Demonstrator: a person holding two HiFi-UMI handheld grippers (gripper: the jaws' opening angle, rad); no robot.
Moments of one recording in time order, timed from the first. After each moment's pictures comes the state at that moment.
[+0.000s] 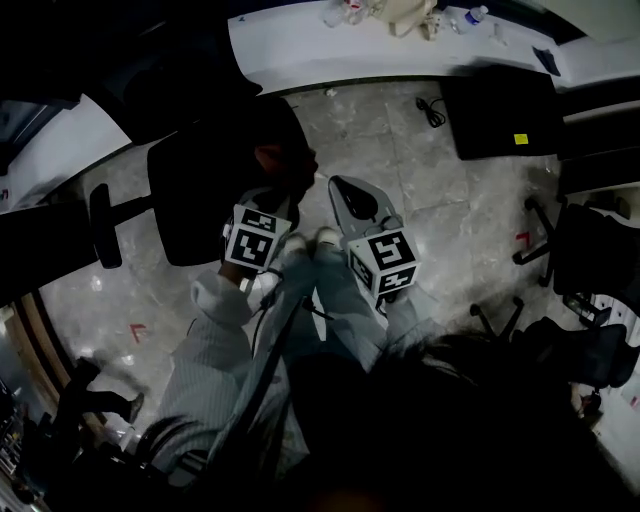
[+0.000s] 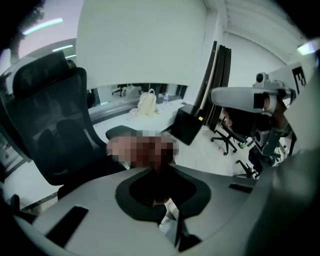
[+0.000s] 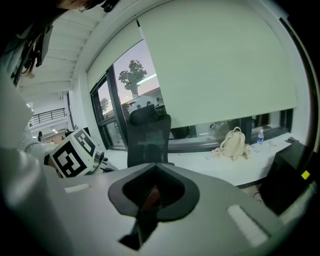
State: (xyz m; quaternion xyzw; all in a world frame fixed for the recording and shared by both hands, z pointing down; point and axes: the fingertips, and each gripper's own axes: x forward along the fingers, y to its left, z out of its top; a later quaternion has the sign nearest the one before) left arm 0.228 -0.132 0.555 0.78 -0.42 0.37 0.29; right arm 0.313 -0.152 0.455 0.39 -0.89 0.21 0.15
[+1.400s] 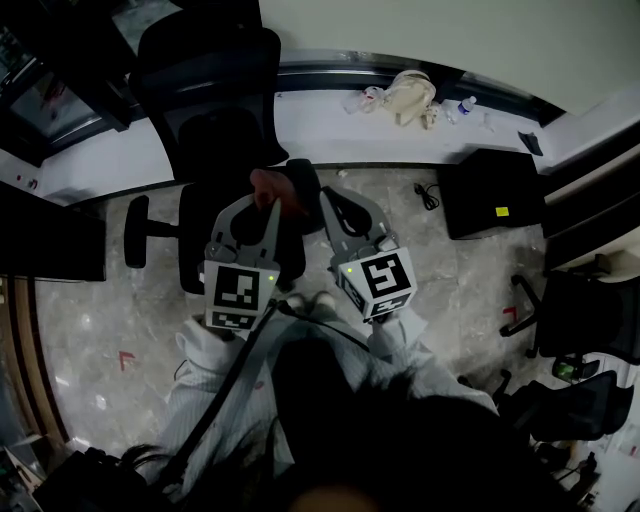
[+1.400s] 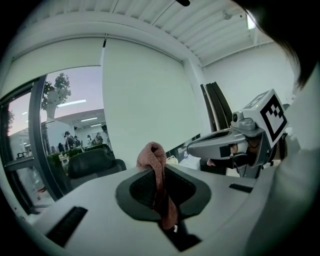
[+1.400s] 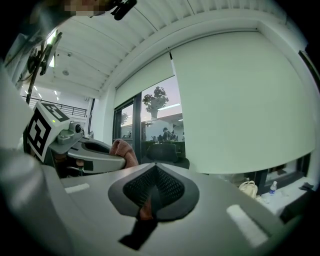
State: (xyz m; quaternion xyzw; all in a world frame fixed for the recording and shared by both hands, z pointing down) left arm 0.183 -0.100 0.244 0.80 -0.58 0.18 0.00; right arm 0.254 -0.118 0.243 0.34 -0.94 0.04 0.04
